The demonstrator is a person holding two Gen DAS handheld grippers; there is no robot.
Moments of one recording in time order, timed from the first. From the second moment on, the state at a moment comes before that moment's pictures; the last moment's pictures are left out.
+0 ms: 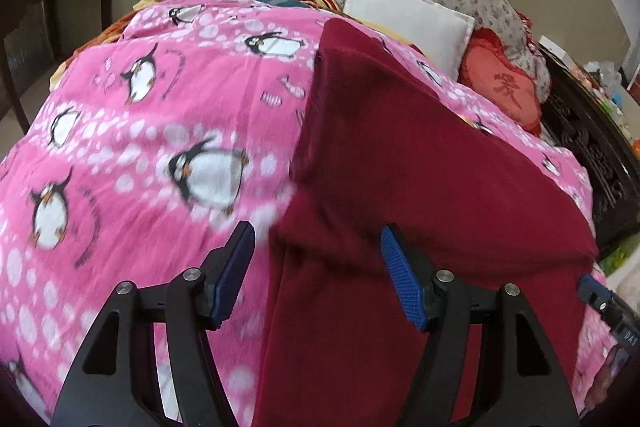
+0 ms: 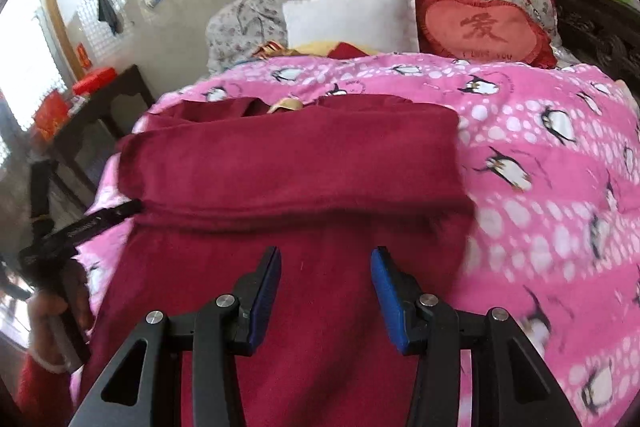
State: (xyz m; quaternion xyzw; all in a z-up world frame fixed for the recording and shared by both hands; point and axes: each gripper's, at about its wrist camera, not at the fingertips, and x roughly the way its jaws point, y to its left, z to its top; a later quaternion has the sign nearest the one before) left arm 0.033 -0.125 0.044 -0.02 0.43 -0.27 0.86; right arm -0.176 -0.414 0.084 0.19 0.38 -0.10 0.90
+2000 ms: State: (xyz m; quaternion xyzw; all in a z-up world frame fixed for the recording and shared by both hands) left arm -0.177 0.014 0.012 -0.02 0.50 -0.37 0.78; right arm -0.394 -0.346 0.034 0.31 0.39 0.03 0.86
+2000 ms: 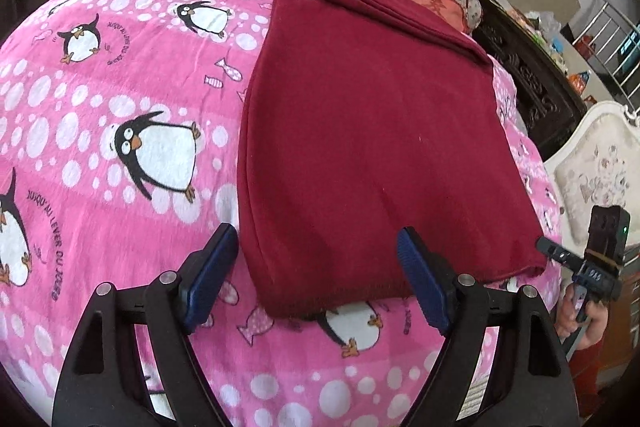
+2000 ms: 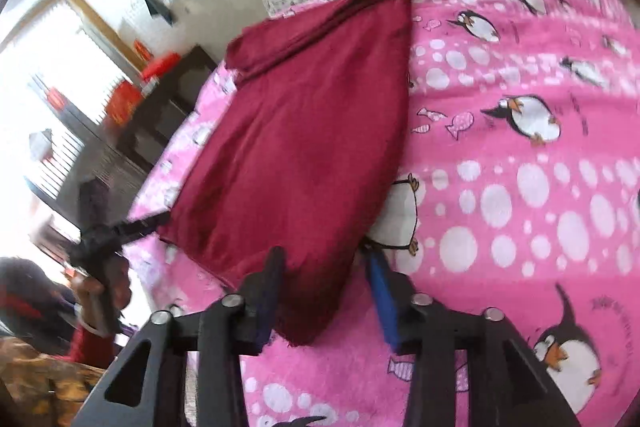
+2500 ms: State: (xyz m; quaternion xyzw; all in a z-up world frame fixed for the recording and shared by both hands) left arm -0.165 -0.004 0.013 -0.01 0.52 -0.38 0.76; right arm -0.359 -0.335 0.034 0.36 0.35 0.18 0.85
